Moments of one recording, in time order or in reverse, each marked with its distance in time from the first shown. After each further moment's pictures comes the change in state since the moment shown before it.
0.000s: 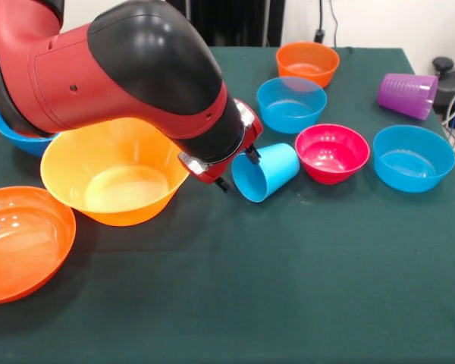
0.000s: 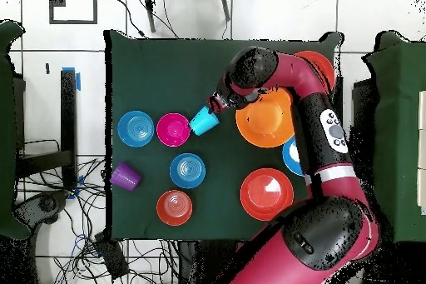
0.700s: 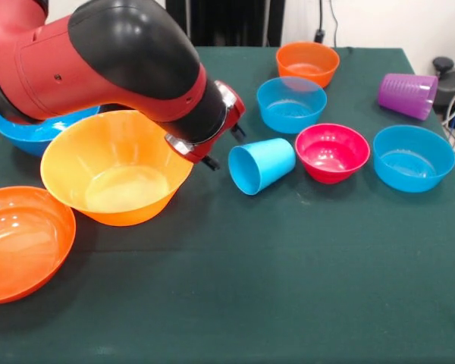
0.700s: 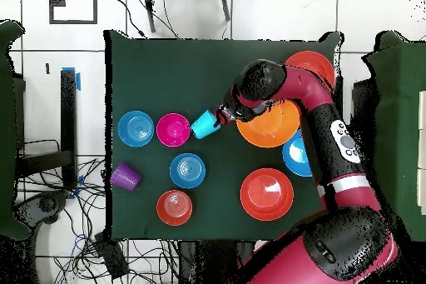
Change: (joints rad) arm -0.067 -0.019 -0.002 0.110 0.000 0.000 0.000
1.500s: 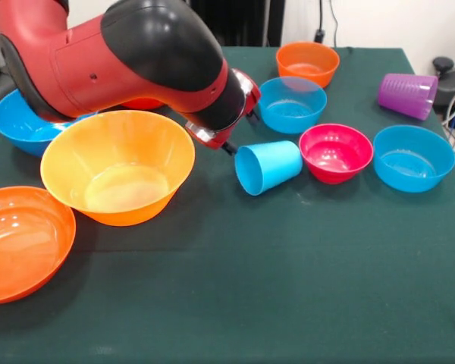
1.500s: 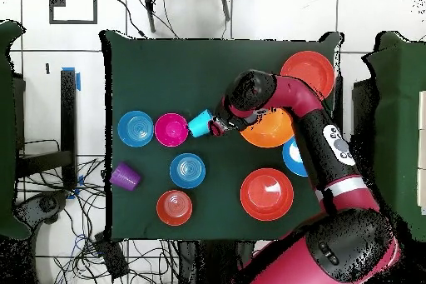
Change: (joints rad) arm -0.011 -0.005 -0.001 0.101 0.001 -0.022 0.000
